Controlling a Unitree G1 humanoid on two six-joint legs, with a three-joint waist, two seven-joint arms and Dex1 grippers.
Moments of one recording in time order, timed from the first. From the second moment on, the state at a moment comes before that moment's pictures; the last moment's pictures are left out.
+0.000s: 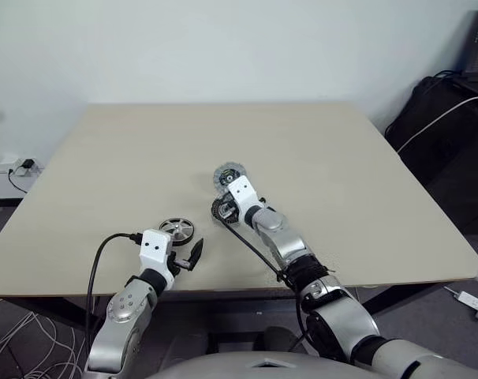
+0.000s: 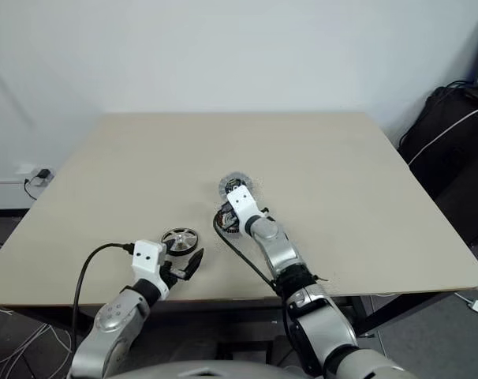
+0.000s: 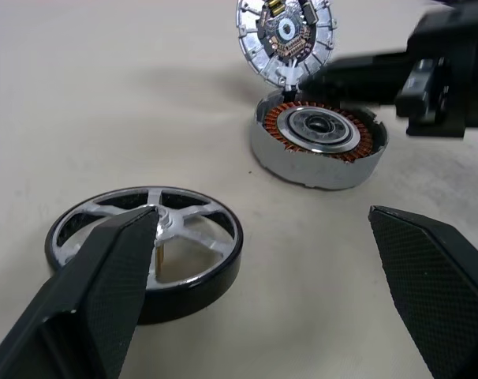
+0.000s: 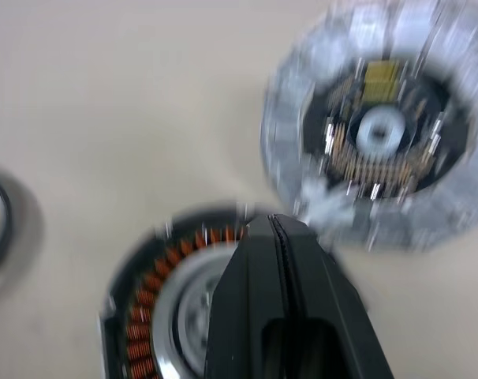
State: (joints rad) left arm 0.30 0.21 -0.09 -0.28 -0.18 0.23 -0.31; right arm -0.53 0.04 0.23 0.59 -0.09 0.20 0.28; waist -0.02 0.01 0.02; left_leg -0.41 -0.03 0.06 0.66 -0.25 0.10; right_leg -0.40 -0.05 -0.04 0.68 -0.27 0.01
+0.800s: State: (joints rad) left arm 0.31 0.20 -0.09 -0.28 -0.18 0.23 -0.32; right arm -0.53 0.05 0.22 0.65 -0.08 0.20 0.27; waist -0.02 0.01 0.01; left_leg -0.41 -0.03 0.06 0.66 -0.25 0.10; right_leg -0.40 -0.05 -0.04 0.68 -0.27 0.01
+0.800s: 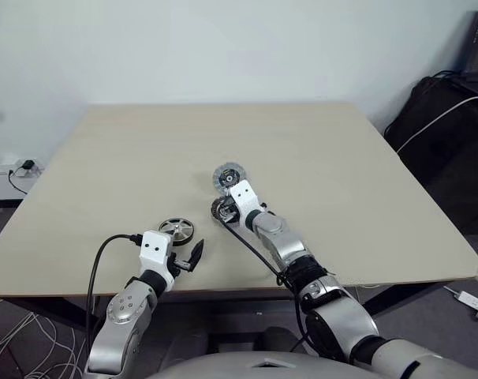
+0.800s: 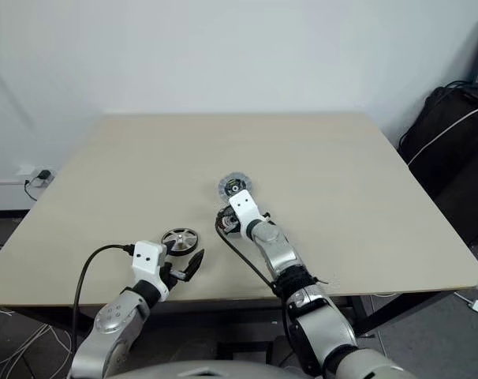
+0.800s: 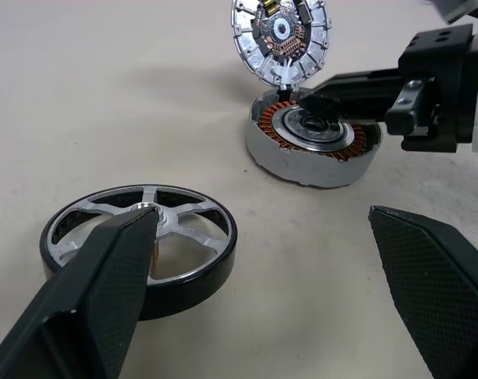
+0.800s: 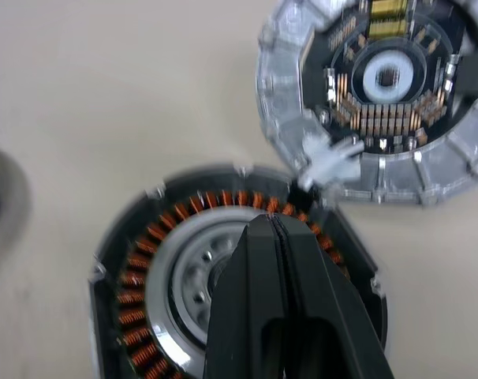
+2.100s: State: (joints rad) left arm 0.29 0.20 -0.10 -0.28 -0.18 0.23 -0.33; right arm -0.47 0.03 0.28 0.35 -0.11 0.53 0.29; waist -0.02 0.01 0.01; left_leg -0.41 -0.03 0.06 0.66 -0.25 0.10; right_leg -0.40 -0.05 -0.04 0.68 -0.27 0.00
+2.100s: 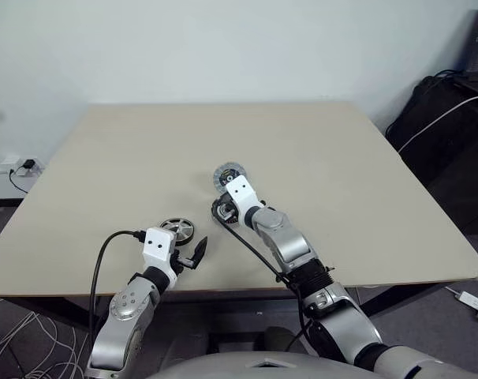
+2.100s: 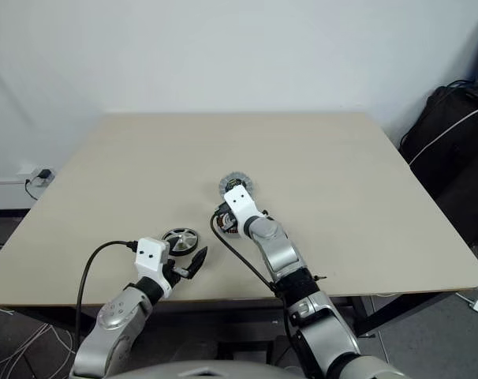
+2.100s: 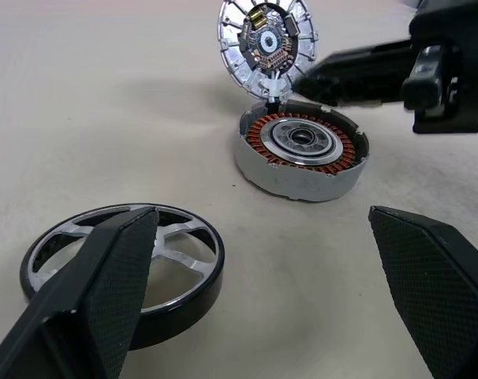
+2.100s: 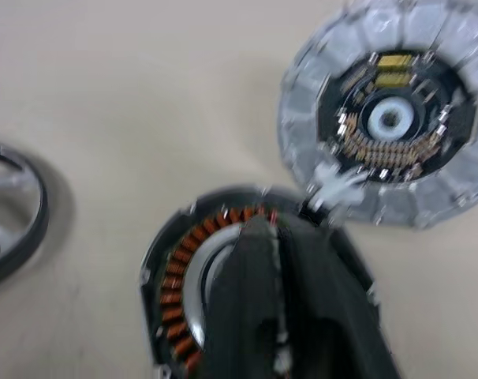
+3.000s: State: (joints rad) left arm 0.30 0.19 -0.10 -0.28 -0.18 0.21 -0.32; right arm -0.52 0.01 0.31 0.42 -0.16 0.60 0.25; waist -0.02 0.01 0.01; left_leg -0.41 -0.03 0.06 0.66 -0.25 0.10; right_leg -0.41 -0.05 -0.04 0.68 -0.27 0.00
